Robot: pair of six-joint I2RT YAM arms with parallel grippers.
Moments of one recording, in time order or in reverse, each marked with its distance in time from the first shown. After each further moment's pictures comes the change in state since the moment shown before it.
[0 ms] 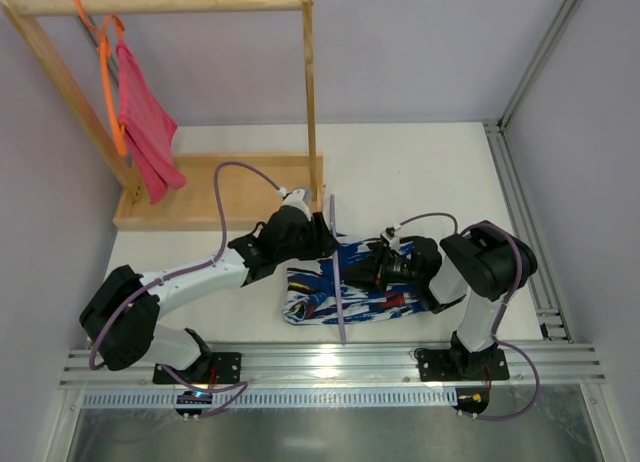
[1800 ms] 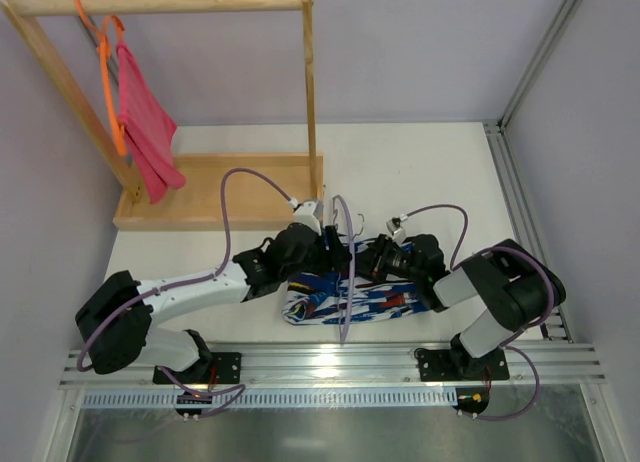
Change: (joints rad) left arm -0.143 -0.043 -0.042 0.074 -0.086 0.004; right arm 0.042 -0.214 0.017 -0.187 0.203 -0.107
